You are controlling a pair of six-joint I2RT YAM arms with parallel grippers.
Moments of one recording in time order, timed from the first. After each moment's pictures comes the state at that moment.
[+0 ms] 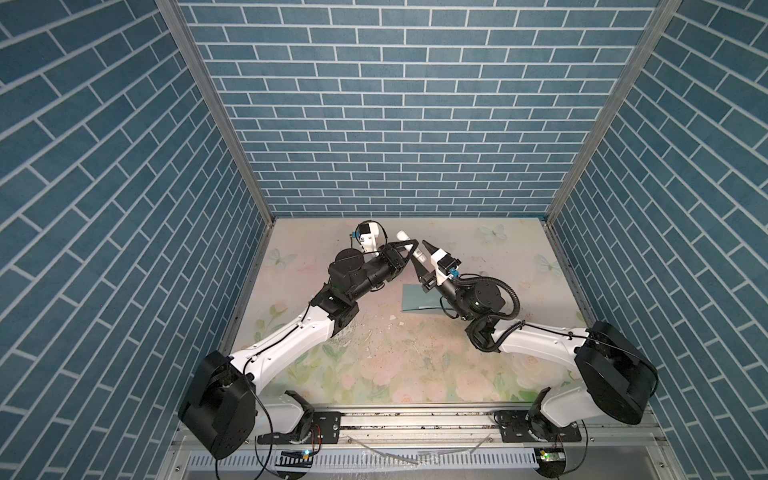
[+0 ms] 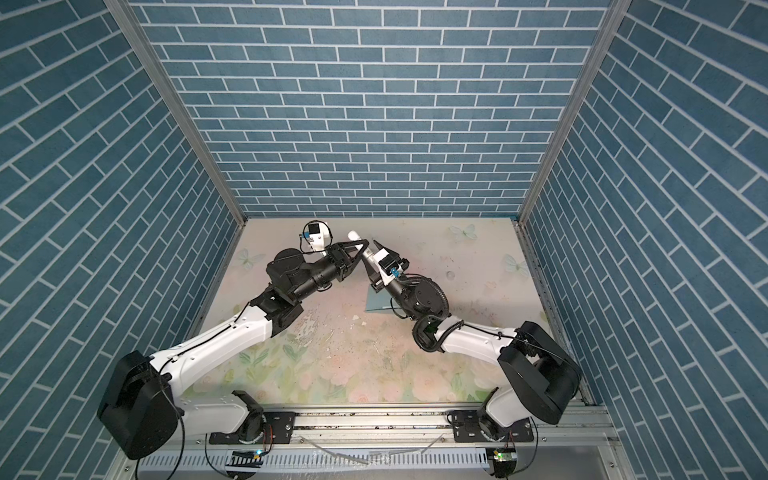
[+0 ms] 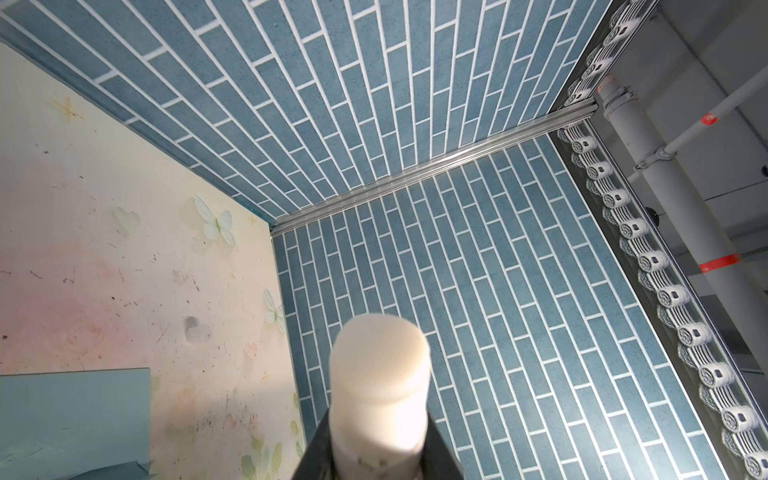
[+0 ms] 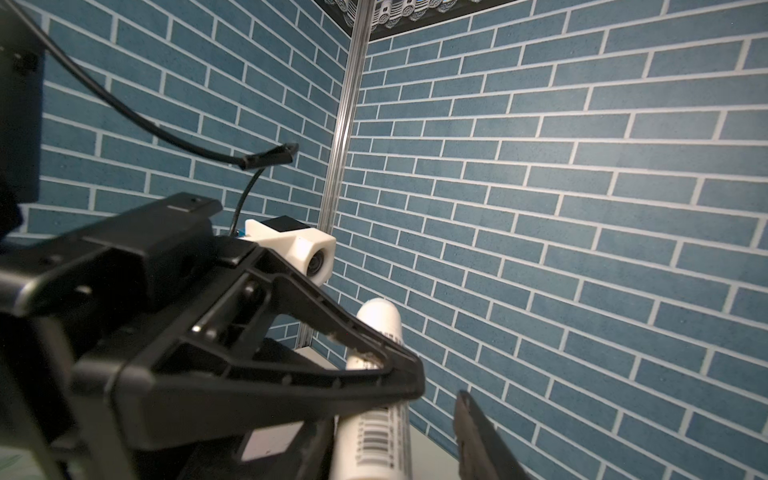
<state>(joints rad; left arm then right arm) -0.62 1.30 0.88 0.48 0.29 -1.27 0.88 1.48 0.73 1.11 0.04 -0.27</state>
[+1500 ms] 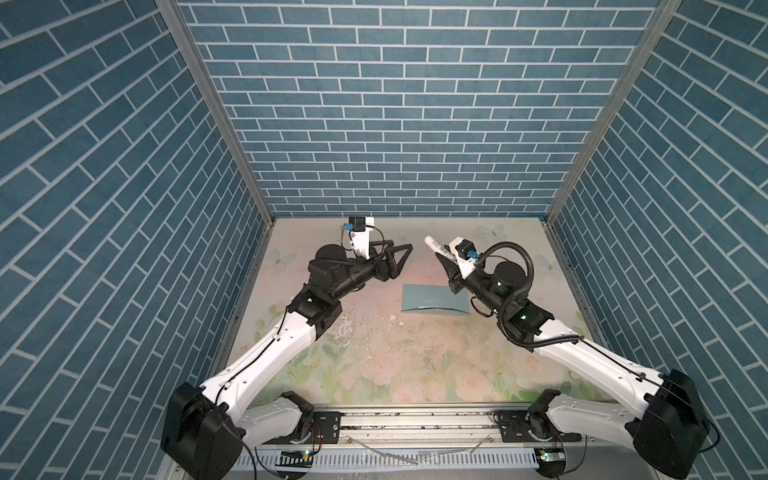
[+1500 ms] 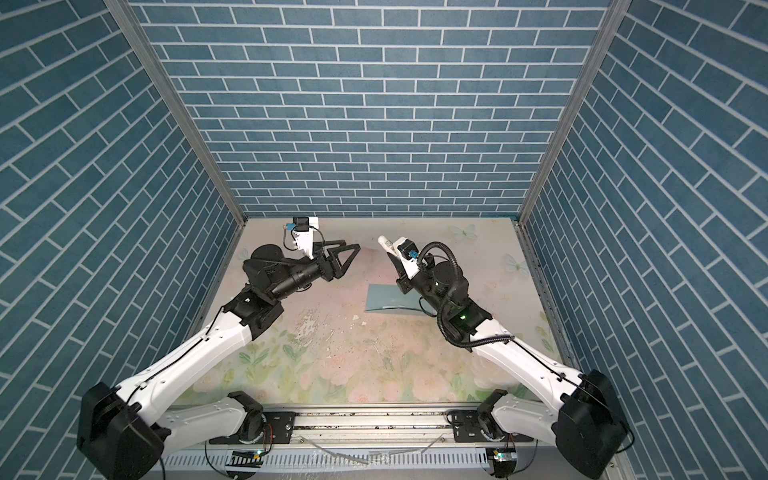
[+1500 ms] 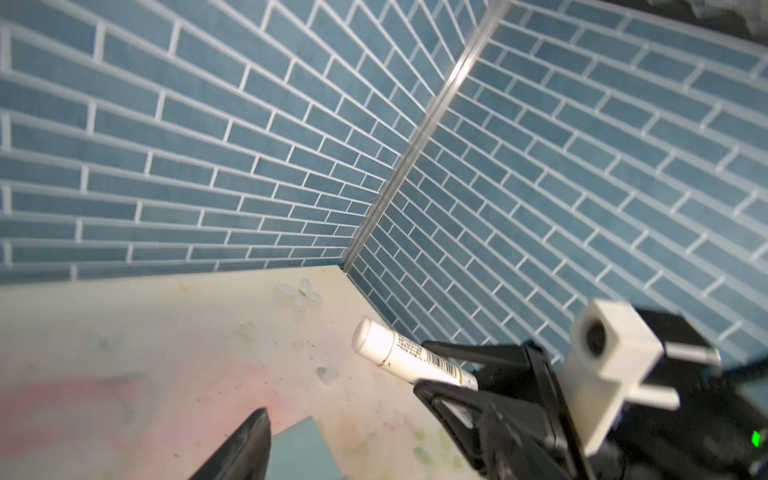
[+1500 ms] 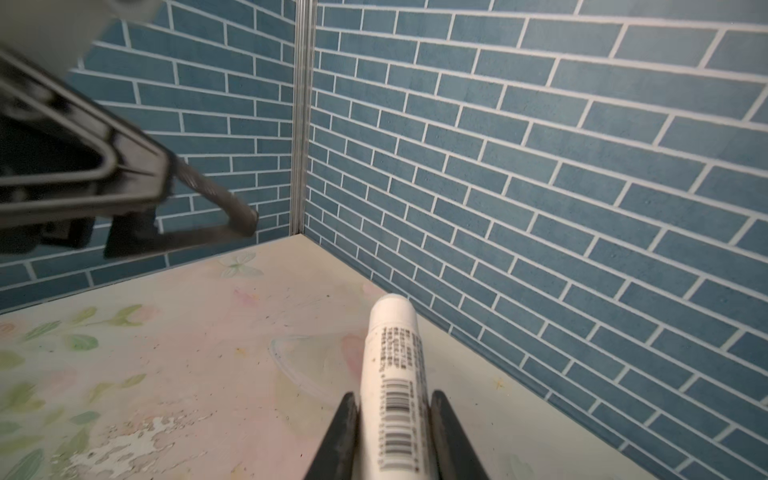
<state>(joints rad) -0.54 1.13 0.92 0.22 0.37 -0.42 0.72 1.14 0.82 0.27 -0.05 -0.20</state>
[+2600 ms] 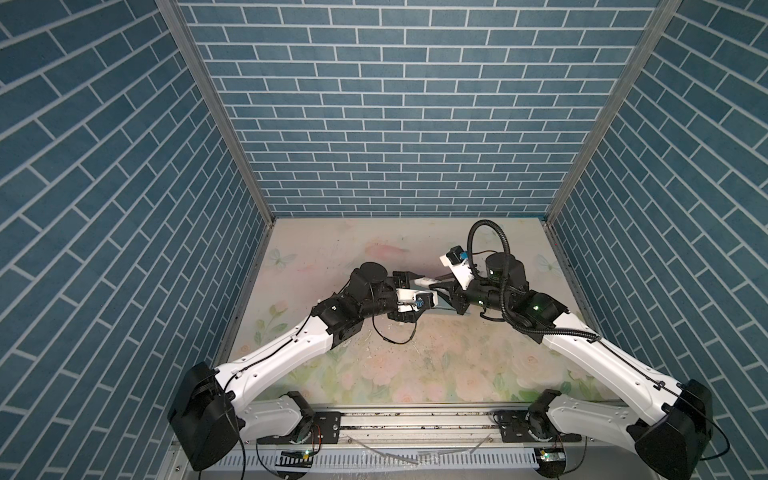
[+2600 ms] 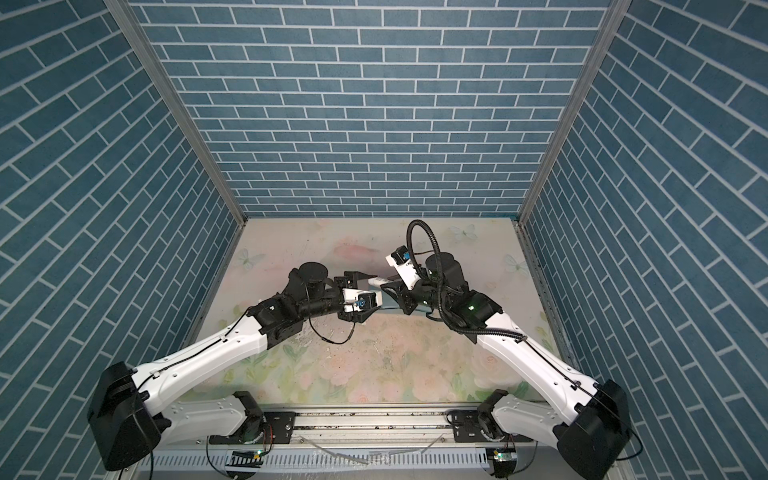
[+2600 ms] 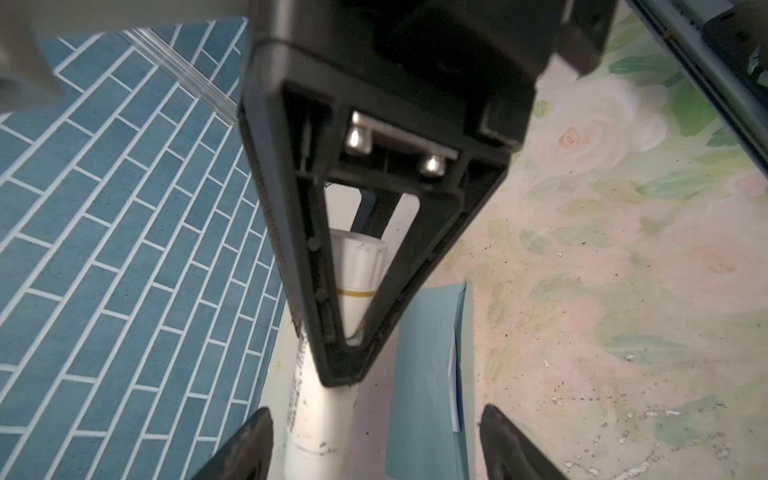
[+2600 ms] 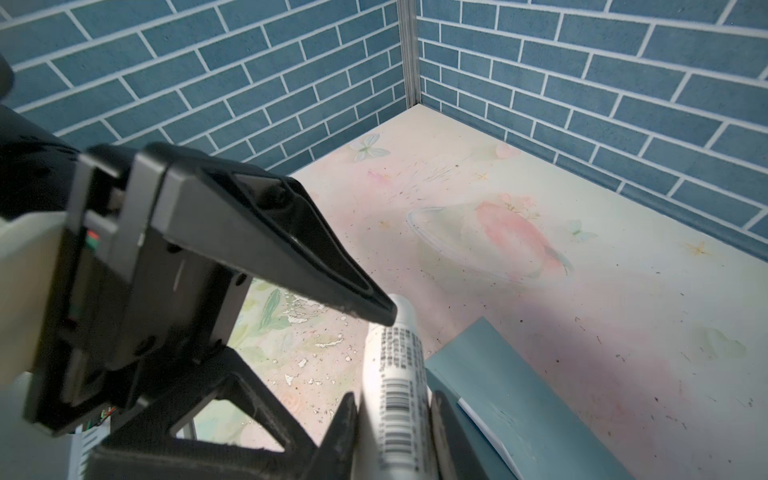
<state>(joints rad) -0.77 1.22 0.91 -0.08 0.30 0.87 0.71 1.14 0.97 -0.27 -0.37 0.00</state>
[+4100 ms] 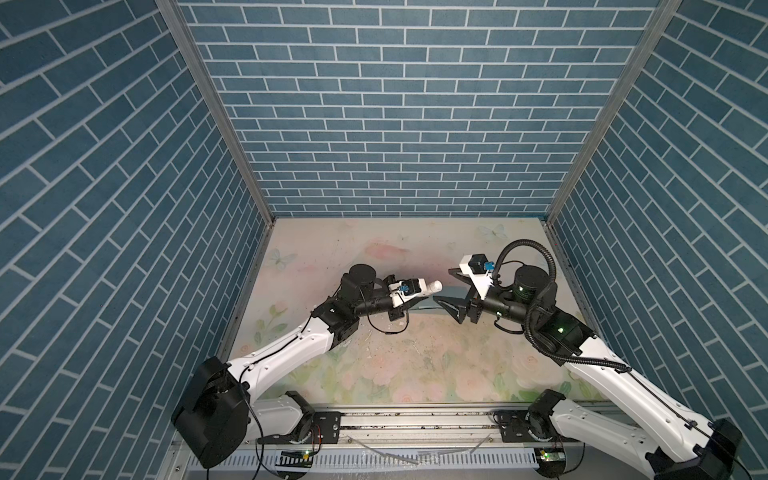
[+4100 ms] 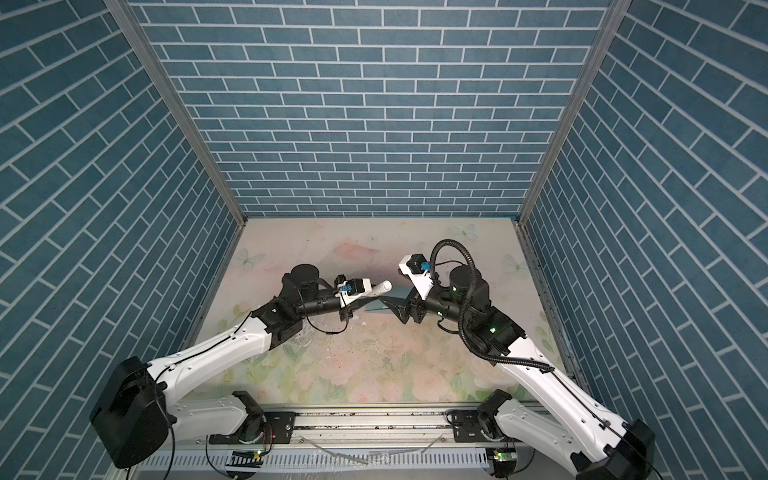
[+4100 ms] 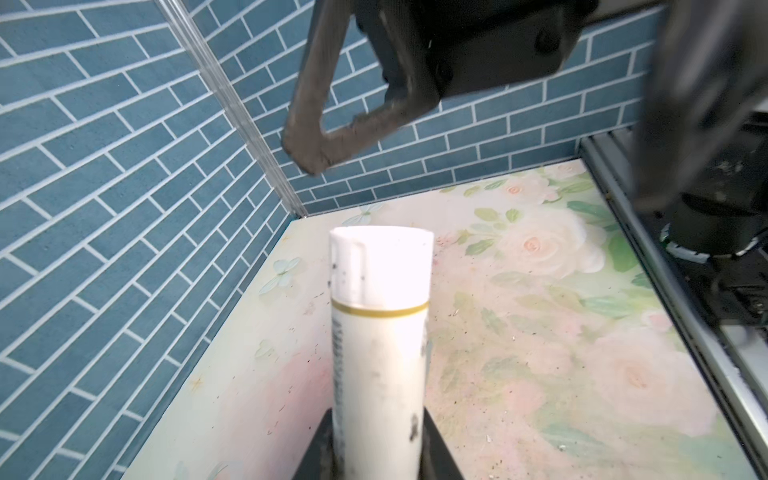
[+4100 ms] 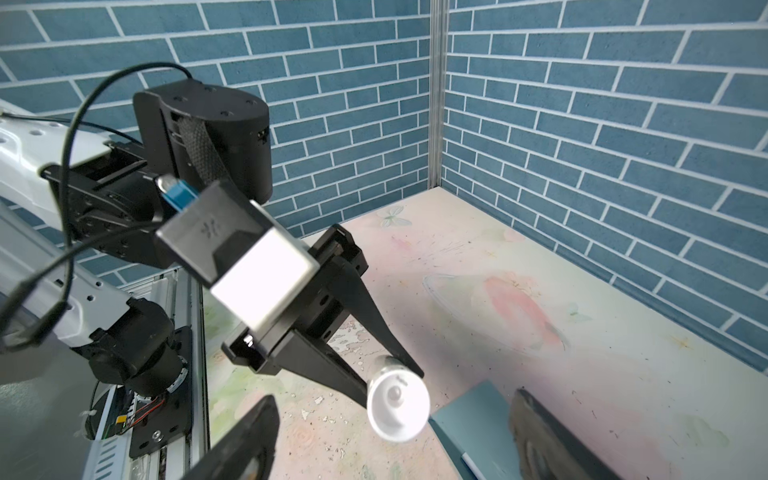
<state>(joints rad) -0.68 1.25 0.78 0.21 0.57 0.49 0.70 0.93 0.84 -0.13 -0.45 -0.04</state>
